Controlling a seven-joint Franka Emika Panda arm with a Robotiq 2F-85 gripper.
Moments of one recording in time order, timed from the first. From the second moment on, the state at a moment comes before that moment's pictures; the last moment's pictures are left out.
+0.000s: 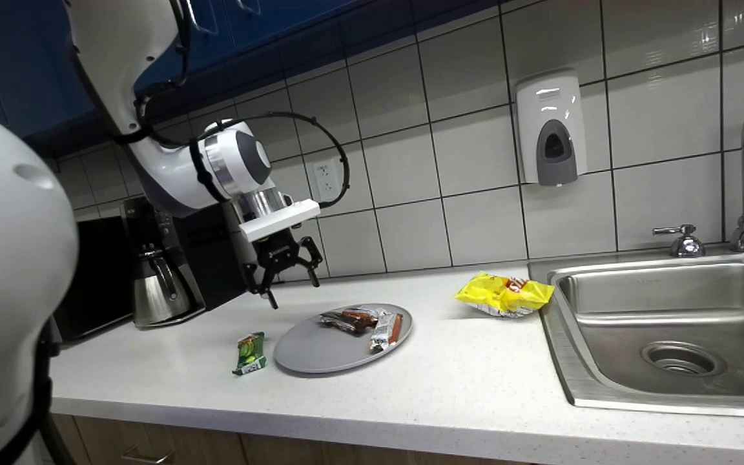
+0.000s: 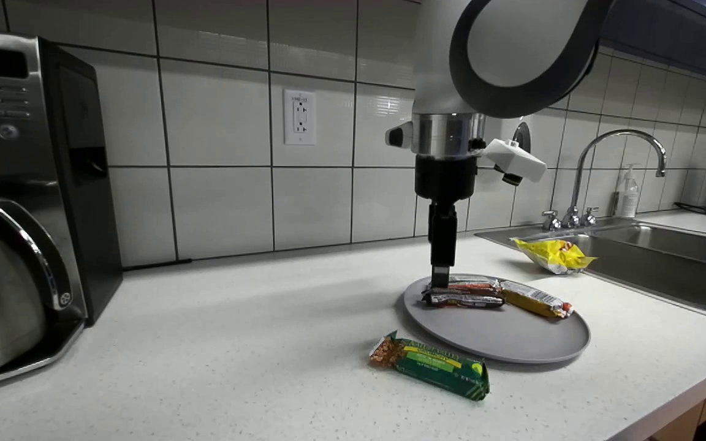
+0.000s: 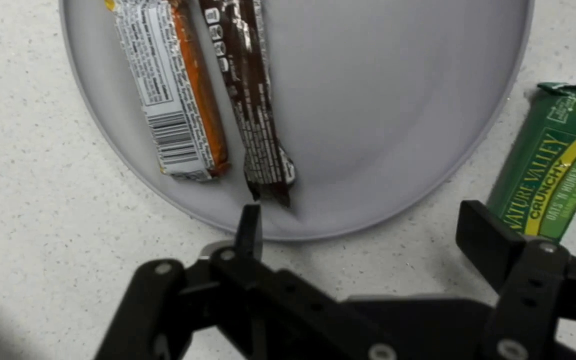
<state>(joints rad) 0.15 0.14 0.13 -2.32 -0.28 2.51 -0.47</state>
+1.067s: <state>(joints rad) 0.25 0.13 0.20 -2.40 -0.28 2.51 -0.12</state>
